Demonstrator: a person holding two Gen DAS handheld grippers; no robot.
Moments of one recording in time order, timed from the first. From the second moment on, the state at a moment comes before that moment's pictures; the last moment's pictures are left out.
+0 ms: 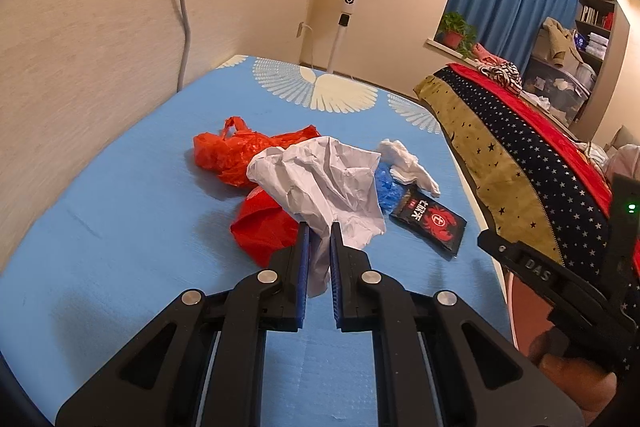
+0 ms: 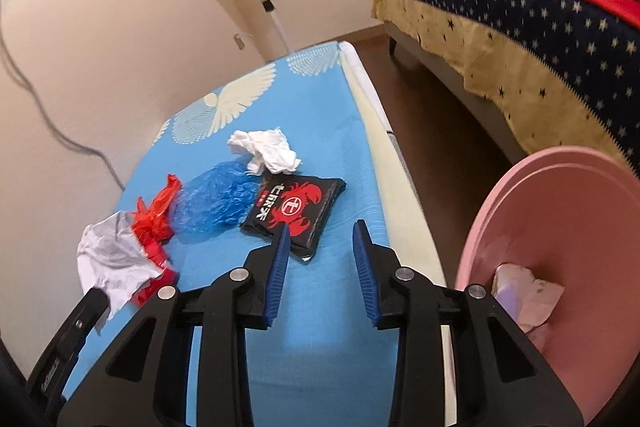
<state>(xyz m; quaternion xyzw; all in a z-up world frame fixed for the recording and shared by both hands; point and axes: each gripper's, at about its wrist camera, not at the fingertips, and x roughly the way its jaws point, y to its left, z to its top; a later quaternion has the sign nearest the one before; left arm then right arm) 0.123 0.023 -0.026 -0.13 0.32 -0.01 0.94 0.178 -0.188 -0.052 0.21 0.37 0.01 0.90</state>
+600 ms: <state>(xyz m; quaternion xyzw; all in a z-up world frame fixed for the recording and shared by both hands) 0.133 0.027 -0.031 -0.13 0.34 -0.01 0.93 0.217 -0.173 -0.077 0.22 0.41 0.02 0.88</state>
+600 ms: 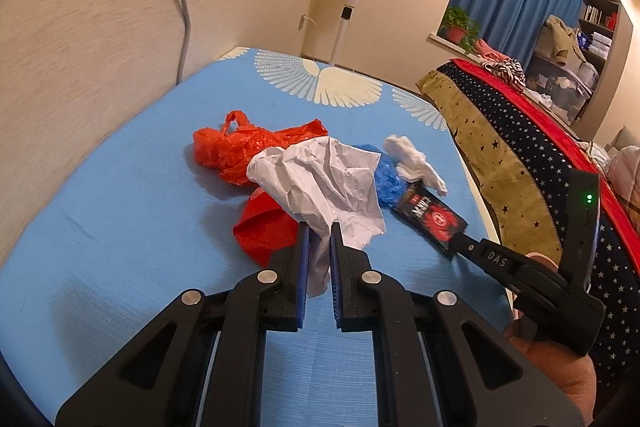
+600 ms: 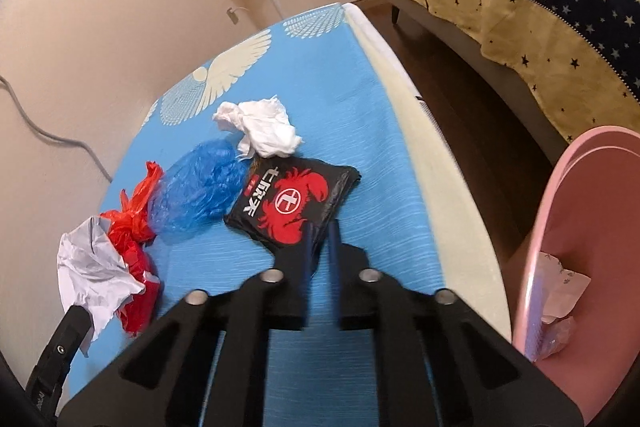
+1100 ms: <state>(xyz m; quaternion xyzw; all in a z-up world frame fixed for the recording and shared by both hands) 0.120 0.023 -0.019 -0.13 0.32 -0.02 0.94 0.175 -0.170 -0.019 0.17 0.34 0.06 0.92</state>
